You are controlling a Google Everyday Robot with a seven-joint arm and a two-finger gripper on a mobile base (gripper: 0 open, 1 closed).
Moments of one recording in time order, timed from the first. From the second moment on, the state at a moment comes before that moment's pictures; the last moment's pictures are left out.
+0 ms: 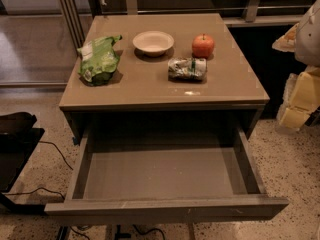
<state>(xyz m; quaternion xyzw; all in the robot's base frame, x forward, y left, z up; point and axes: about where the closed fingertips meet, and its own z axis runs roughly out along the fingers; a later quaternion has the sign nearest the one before) 0.438 -0.217 0.976 -0.60 0.78 -0.03 0.16</state>
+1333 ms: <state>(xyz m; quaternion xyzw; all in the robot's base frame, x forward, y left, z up) 0.358 -0.190 0.903 -0.62 0.76 0.01 0.19</state>
